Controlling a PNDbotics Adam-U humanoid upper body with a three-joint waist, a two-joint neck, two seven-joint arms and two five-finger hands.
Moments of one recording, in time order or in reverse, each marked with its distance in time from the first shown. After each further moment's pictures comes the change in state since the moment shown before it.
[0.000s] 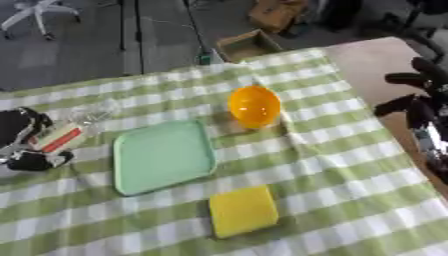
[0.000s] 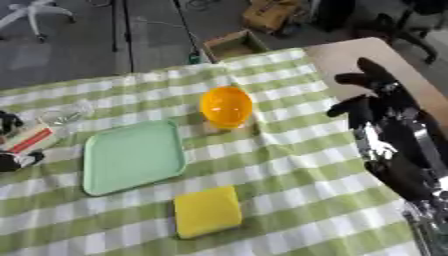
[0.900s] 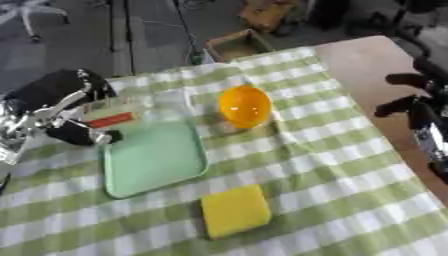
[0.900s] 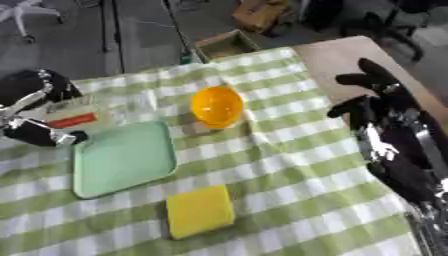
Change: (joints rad) left arm -0.107 -0.057 -0.143 -0.221 0.039 -0.174 -0.248; right arm -0.009 0.000 0.010 0.000 -0.009 0.000 0.009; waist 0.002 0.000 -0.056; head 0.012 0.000
